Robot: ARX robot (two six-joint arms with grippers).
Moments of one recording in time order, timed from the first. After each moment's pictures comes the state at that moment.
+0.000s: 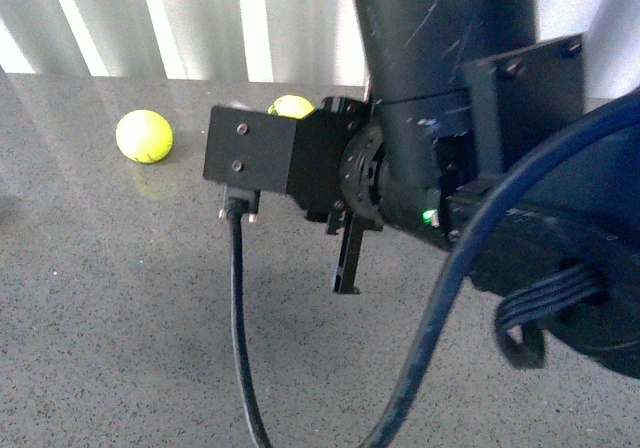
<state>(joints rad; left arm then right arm) 0.00 0.00 0.02 0.00 0.00 0.00 0.61 2.06 0.91 0.68 0.08 -1.10</state>
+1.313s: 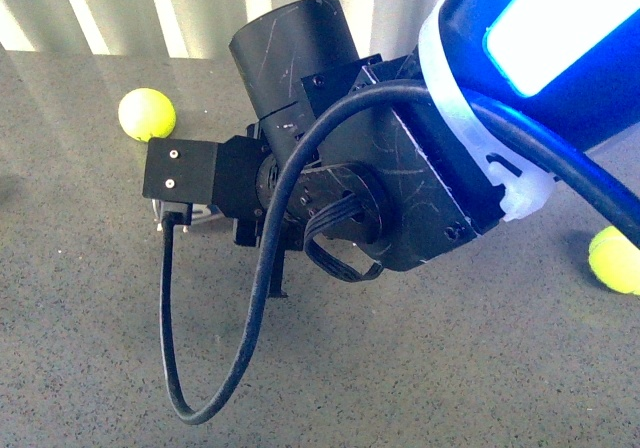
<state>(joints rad) 0.00 0.00 0.02 0.00 0.00 0.00 0.66 2.30 1.21 0.42 -0.03 -1.02</state>
